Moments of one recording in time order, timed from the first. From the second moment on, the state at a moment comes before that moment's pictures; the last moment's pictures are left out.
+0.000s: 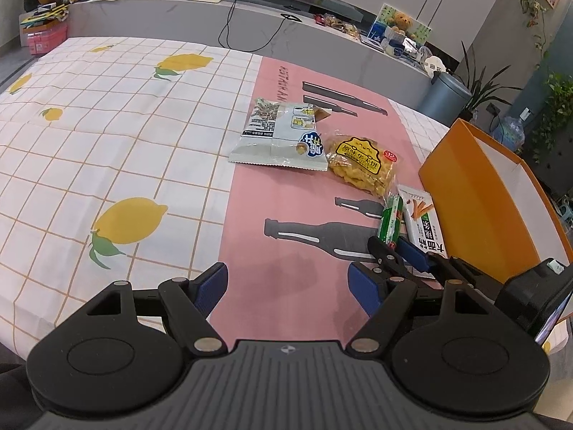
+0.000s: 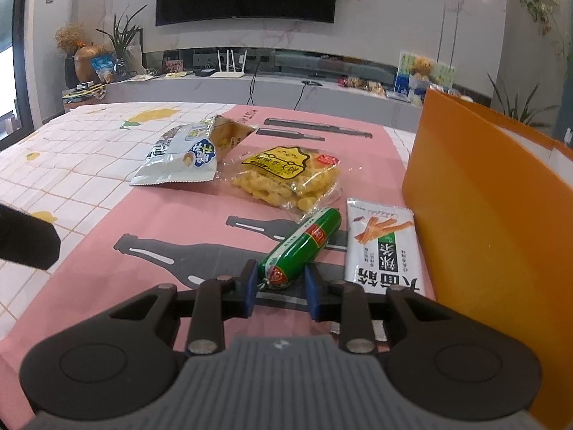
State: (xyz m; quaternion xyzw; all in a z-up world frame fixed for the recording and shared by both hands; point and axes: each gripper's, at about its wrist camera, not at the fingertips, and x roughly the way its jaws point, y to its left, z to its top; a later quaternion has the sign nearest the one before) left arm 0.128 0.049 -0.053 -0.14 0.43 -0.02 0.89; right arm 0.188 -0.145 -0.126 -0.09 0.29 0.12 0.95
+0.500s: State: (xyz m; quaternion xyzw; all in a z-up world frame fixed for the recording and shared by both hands) left arm 0.128 0.053 -0.047 -0.15 0.42 -0.02 0.90; right arm 0.181 -0.158 -0.102 -0.06 0.27 0.12 0.95
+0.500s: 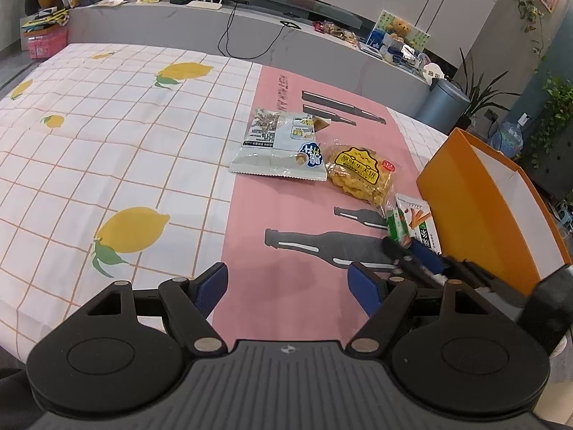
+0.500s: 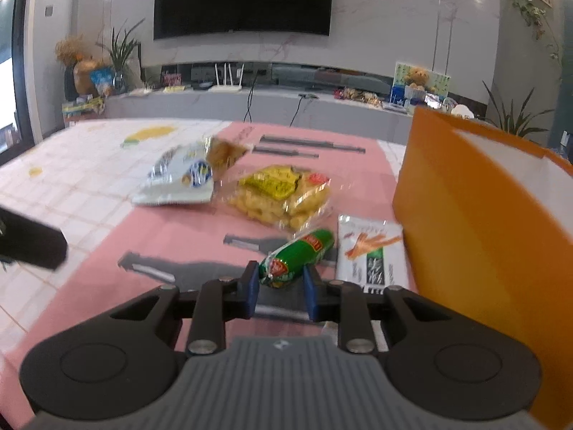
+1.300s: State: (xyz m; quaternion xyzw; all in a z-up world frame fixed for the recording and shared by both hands) left arm 0.180 0.036 -0.027 -0.09 0.37 0.02 0.92; right arm 0.151 -0.214 -0.013 0.02 0.21 0.16 0.96
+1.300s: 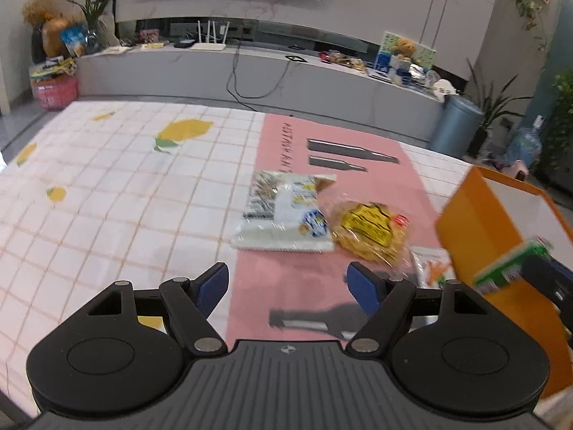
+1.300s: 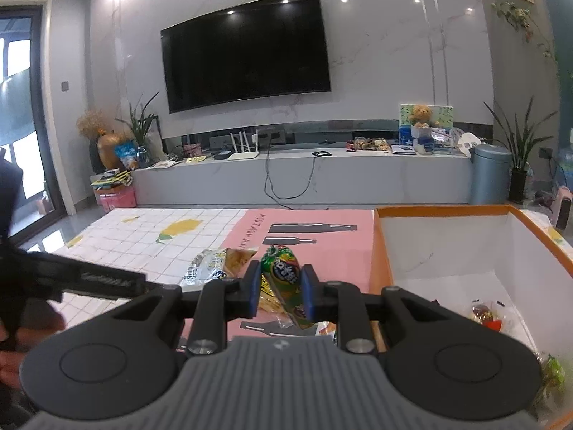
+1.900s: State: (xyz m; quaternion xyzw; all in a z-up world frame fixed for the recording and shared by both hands) left arm 0.260 0.042 -0.061 -0.05 0.40 0.03 0.91; right arm 0.160 -0.214 -0.030 0.02 0.24 0.14 0.96
